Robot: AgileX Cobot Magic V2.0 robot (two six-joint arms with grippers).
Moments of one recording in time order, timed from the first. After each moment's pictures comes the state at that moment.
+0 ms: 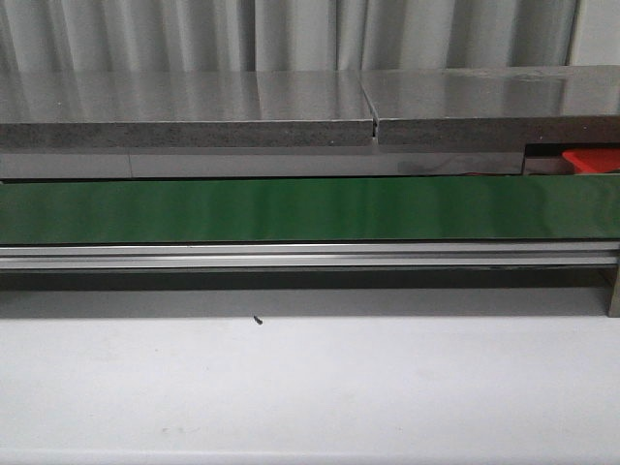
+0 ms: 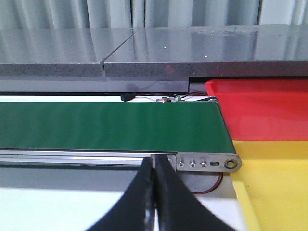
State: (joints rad) left arm 0.53 1.81 -1.10 -0.02 0.61 -0.14; right arm 0.04 -0.01 0.03 -0.07 0.10 0.14
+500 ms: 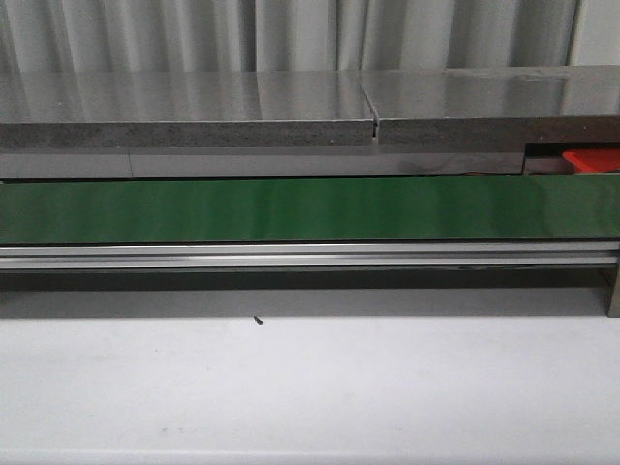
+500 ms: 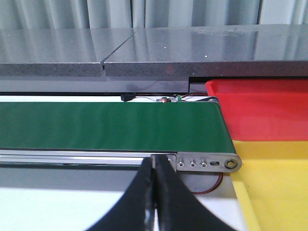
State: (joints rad) left arm 0.46 1.50 -1.12 -0.01 0.73 -0.12; right arm 0.04 -0.01 0.03 -0.07 0.10 0.14
